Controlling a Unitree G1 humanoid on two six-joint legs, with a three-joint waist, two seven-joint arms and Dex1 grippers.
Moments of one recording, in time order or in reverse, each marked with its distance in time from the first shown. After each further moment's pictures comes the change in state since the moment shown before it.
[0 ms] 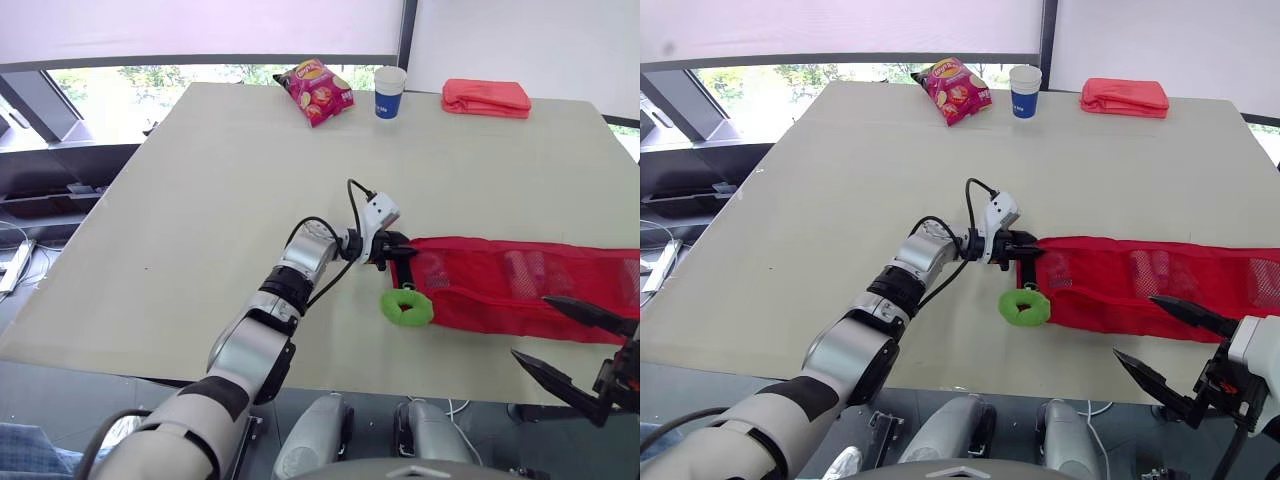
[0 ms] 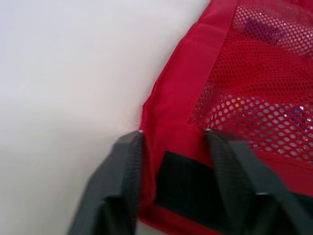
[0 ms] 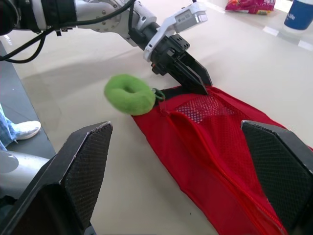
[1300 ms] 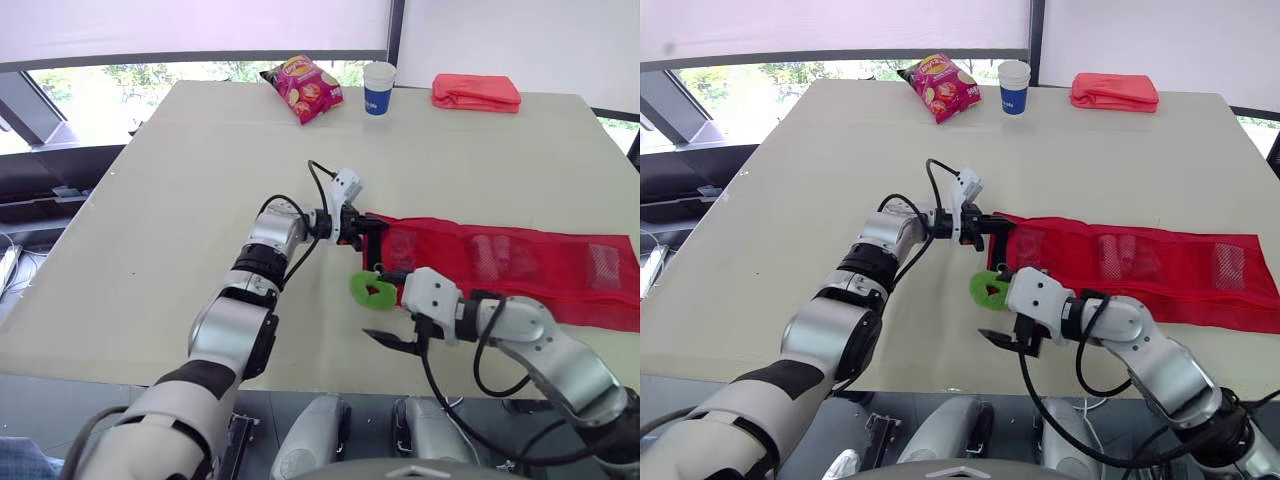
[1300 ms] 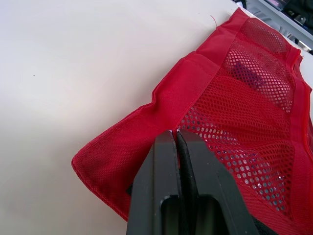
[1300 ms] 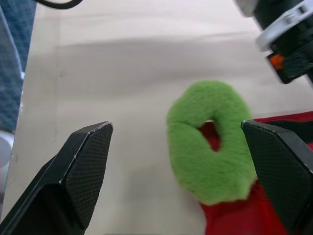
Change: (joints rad) left arm -0.108 0.094 0.168 0.108 -0.053 0.116 -0.135; right arm -0.891 -0.001 1.103 0.207 -0.500 0.280 -0.263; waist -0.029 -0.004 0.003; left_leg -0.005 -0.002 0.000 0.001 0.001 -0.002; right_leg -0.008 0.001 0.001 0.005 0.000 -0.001
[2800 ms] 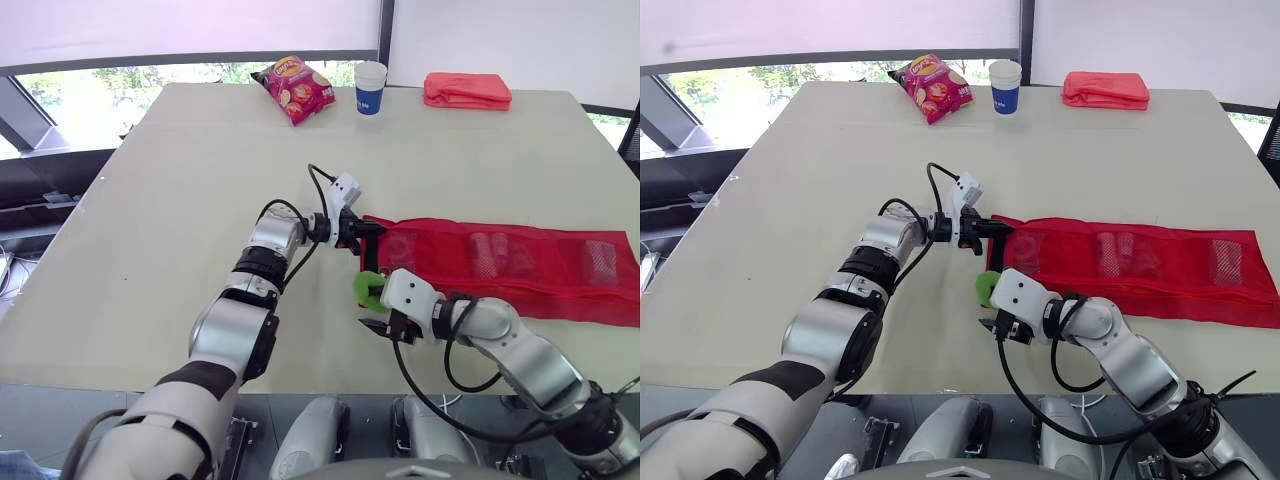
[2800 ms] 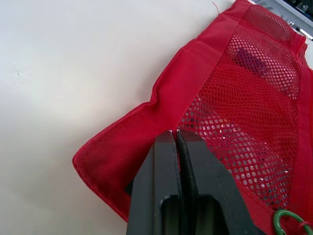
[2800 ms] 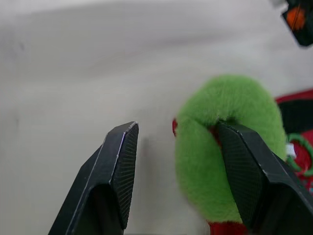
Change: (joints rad) left arm 0.012 0.000 0.005 0.029 0.039 -0.043 -0.010; right arm -0.052 0.113 0.086 0.075 -0.126 0.160 -0.068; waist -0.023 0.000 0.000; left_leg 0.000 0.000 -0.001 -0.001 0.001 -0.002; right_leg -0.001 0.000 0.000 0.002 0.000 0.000
